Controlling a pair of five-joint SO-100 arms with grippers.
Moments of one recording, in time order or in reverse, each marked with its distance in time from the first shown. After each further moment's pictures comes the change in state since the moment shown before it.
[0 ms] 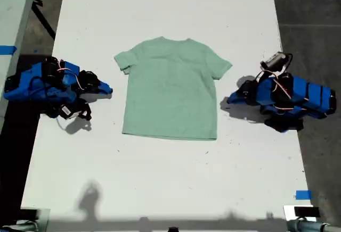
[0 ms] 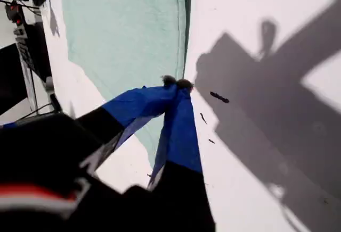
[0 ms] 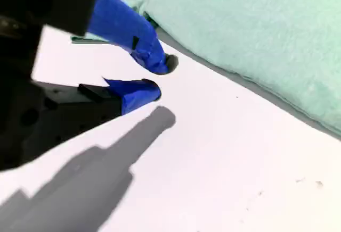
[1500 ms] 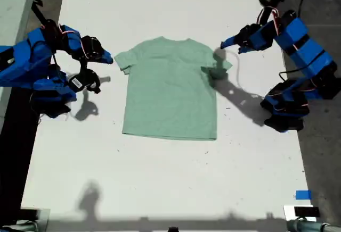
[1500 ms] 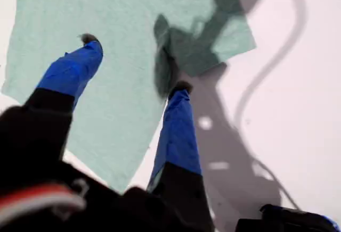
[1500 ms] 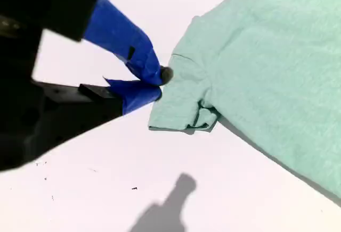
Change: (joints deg) arm 0 -17.3 -57.8 -50.8 -1.1 18.6; arm 1 36.3 -70.9 -69.9 13.1 -51.2
